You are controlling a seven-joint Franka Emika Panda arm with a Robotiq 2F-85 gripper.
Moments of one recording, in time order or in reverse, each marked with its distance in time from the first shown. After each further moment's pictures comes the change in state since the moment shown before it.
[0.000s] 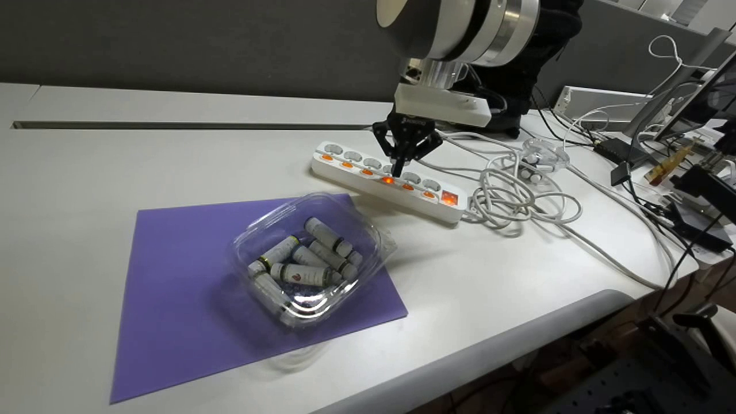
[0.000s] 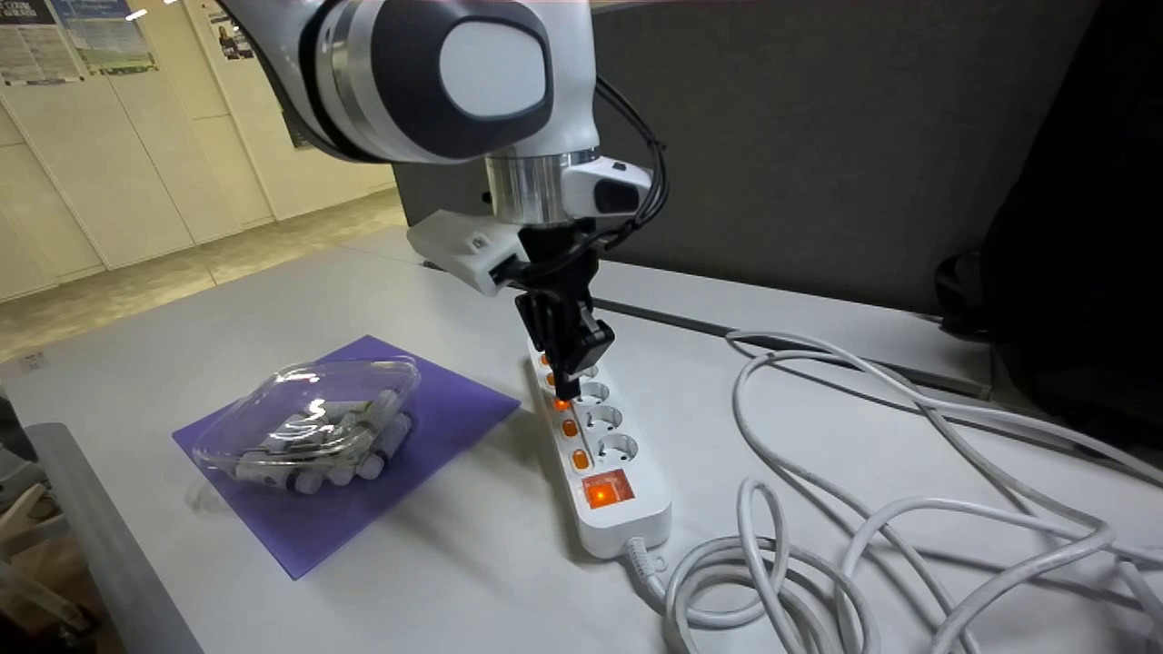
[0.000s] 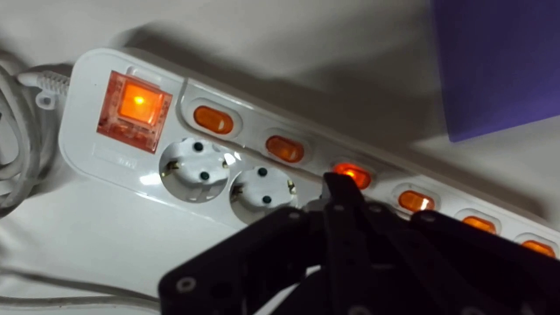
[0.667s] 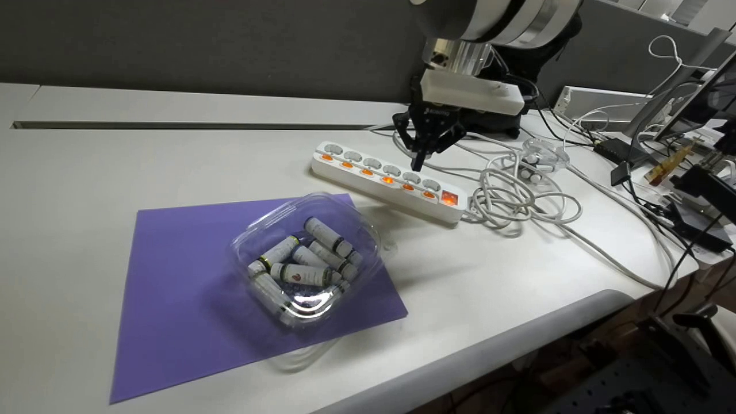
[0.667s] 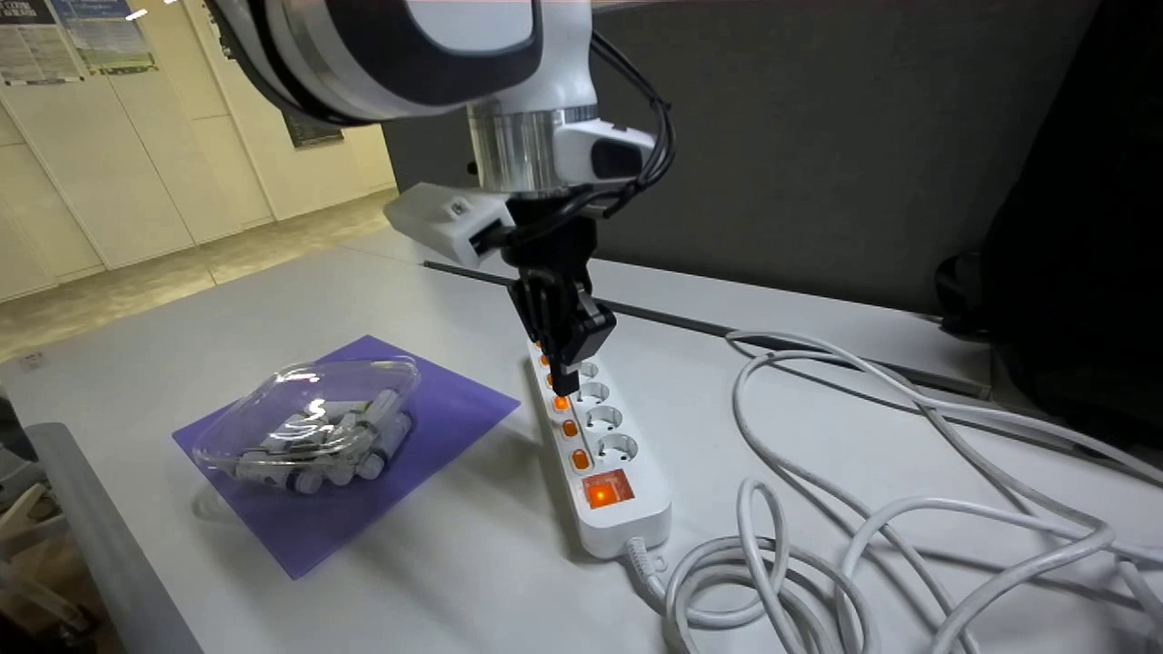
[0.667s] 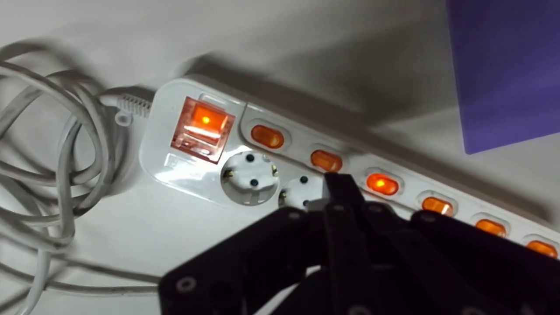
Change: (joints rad) arm -0.030 -0.110 -0.005 -0.093 -0.045 -0.020 0.001
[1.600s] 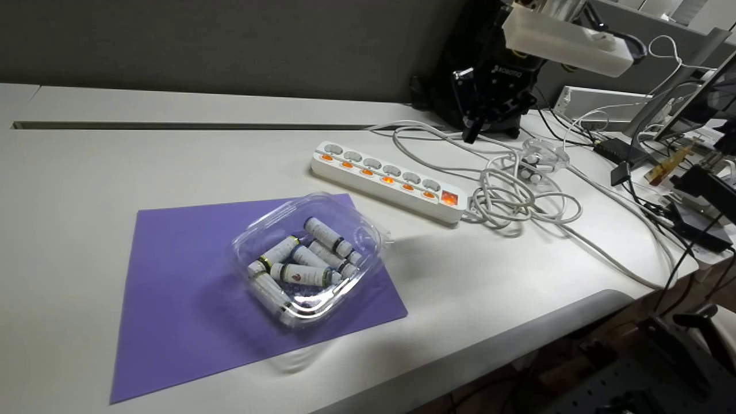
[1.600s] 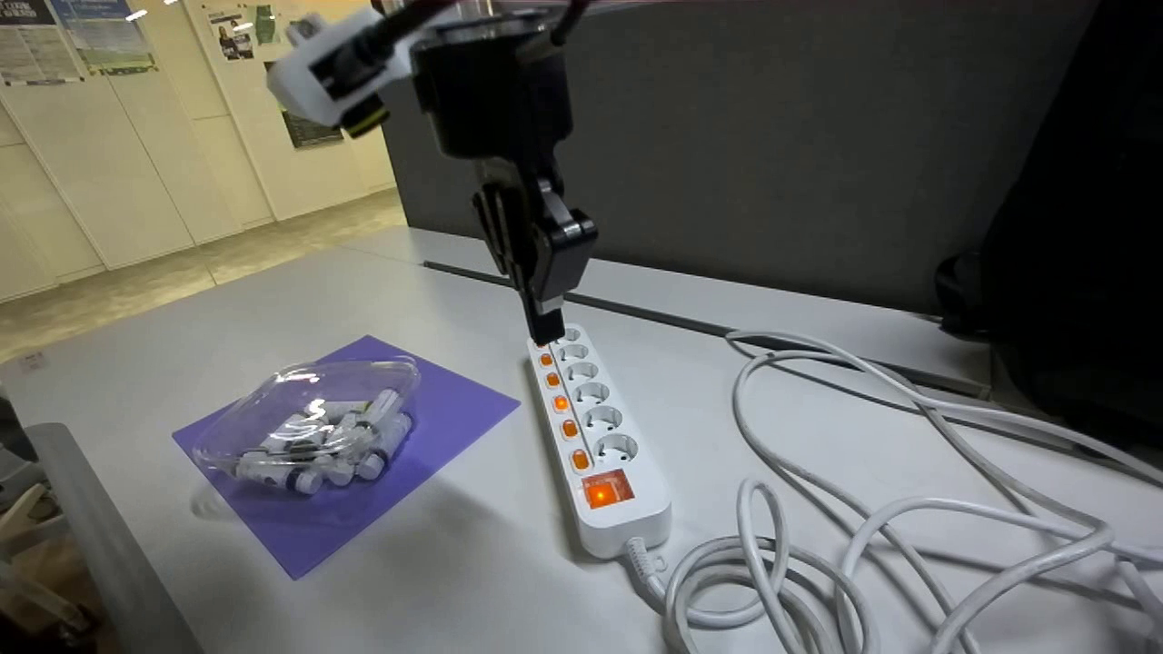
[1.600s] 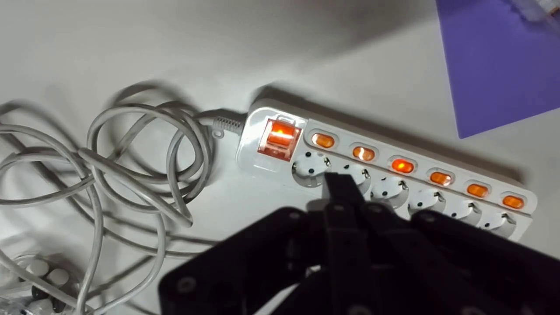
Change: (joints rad) arm -0.098 -0.343 0.008 -0.239 -0.017 -0.016 -0.006
